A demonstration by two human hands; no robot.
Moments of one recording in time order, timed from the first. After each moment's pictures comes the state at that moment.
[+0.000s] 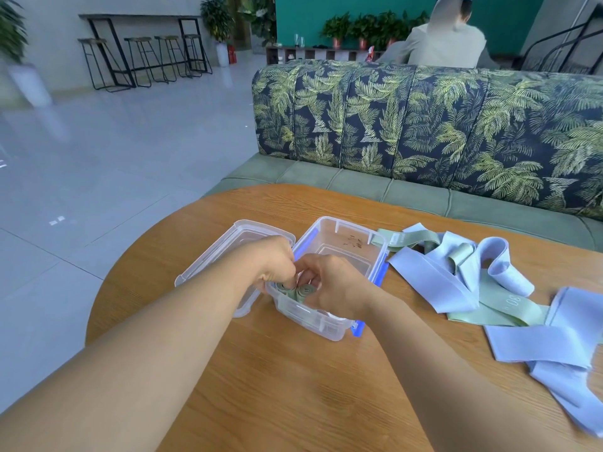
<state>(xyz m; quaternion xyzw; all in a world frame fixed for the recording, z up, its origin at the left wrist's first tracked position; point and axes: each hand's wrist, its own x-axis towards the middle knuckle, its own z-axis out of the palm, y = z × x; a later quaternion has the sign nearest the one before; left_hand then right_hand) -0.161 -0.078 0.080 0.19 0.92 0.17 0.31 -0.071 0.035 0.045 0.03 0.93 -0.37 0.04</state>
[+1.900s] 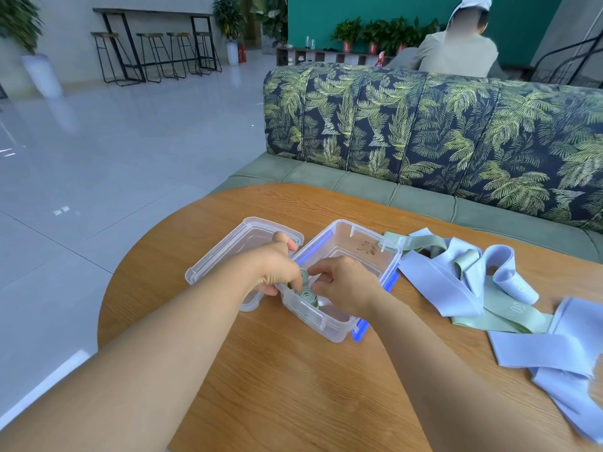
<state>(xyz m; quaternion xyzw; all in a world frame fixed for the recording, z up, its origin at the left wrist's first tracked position) -0.155 -0.098 0.072 0.14 0.88 0.32 0.32 -0.073 0.031 0.042 0.14 0.94 -0.29 0.06</state>
